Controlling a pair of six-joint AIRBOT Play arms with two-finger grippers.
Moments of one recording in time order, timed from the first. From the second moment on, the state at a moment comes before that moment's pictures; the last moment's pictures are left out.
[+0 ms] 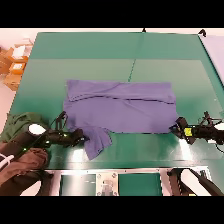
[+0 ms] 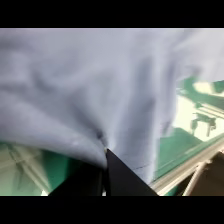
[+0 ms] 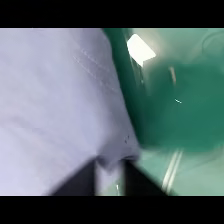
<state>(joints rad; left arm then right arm) -0.19 -1.02 0.30 0.50 -0.88 -1.30 -0.56 -0.96 0.40 -0.98 0.97 1.64</state>
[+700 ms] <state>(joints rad) -0.20 -0.76 0.52 0.96 -1.16 -1.62 -0.56 -0.89 0.56 -1.22 1.19 1.64</state>
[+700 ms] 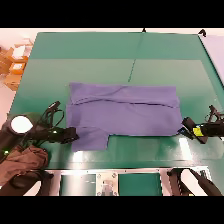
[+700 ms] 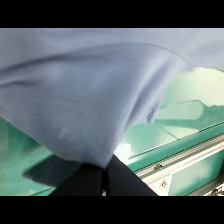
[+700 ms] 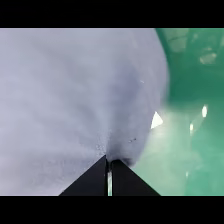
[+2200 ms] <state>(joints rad) 0.02 -1.71 1.75 1.14 -1.27 -1.47 -0.51 -1.90 1.75 -1.11 1.48 1.42</state>
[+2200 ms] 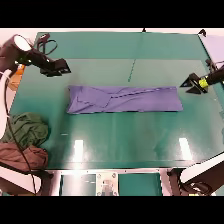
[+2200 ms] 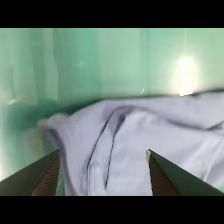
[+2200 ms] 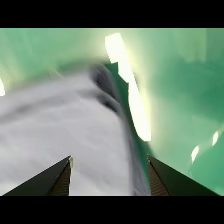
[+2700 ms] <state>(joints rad) -0.03 -1.71 1.76 1.06 -1.33 -1.48 -0.51 -2.01 1.64 -0.93 1.45 1.24</state>
